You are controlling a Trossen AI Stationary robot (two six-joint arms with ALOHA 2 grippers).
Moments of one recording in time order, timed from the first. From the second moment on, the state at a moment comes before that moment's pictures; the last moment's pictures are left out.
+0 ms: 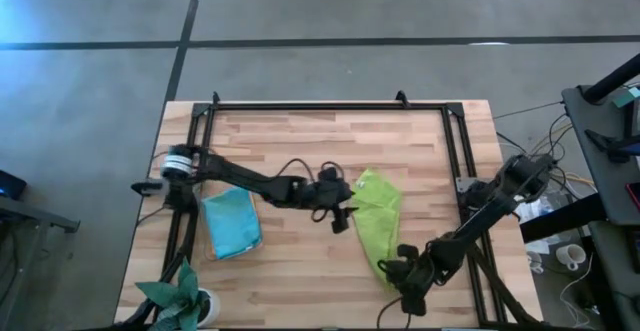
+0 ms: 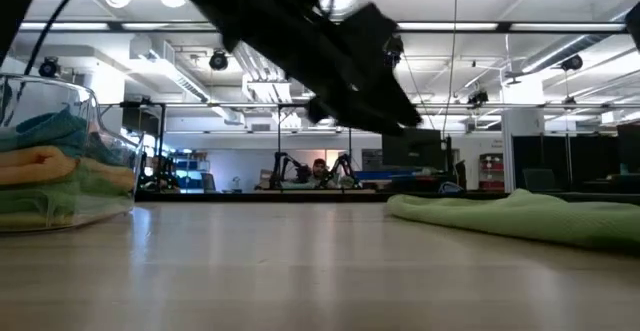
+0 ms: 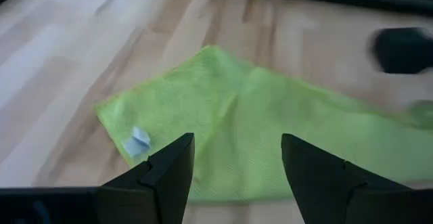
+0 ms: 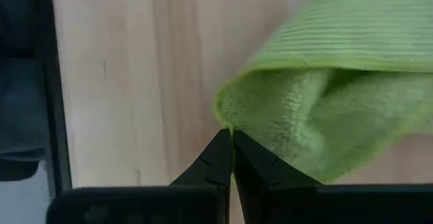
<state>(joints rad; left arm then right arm) -0.11 1.91 1.20 0.19 -0.22 -0.22 0.80 1.72 0.86 -0.29 0.02 0.91</state>
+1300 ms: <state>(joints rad) -0.02 2.18 1.82 -0.39 -0.06 -0.12 0.84 1.66 0.86 -0.36 0.08 0.96</state>
